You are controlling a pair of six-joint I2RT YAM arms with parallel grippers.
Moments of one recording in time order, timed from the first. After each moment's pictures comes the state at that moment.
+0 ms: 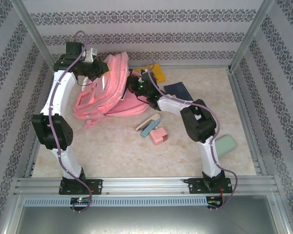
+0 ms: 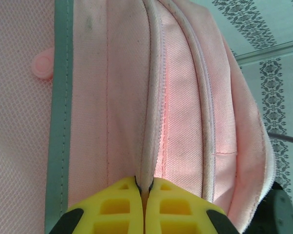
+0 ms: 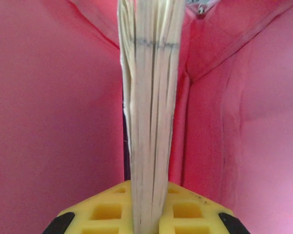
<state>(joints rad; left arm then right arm) 0.01 1.86 1.92 -0.85 0.69 -0.52 0.60 2.22 1.60 0.41 -0.29 1.29</state>
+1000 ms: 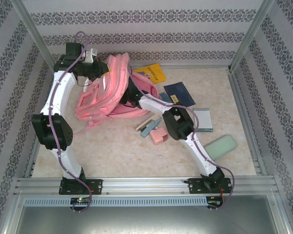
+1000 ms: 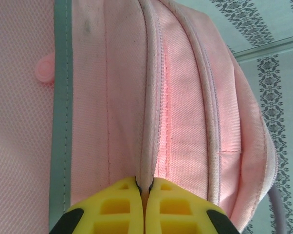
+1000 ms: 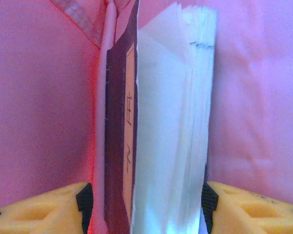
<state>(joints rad) 0.03 1.86 1.90 -0.84 0.69 -0.49 0.69 2.53 2.08 -0.09 -0.25 1.15</state>
